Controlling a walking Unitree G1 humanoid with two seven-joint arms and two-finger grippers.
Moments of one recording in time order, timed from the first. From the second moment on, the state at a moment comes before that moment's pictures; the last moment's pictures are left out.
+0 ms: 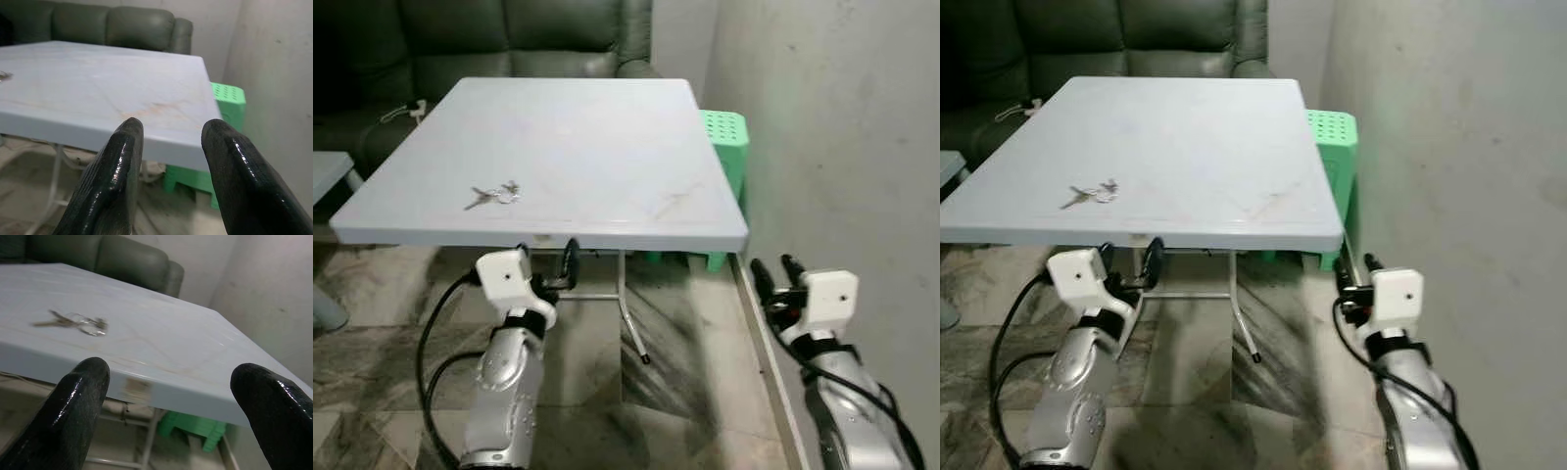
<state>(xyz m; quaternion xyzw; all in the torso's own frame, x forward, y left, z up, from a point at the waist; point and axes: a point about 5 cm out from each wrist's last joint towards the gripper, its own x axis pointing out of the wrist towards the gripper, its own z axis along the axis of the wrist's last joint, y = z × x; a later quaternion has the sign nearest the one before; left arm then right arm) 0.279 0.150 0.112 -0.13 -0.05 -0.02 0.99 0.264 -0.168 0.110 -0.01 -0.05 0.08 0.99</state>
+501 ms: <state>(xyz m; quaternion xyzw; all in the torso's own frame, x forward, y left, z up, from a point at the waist) 0.279 0.149 0.113 -0.13 -0.05 -0.03 0.99 0.262 -0.171 0.109 -0.01 -0.05 0.08 1.00</state>
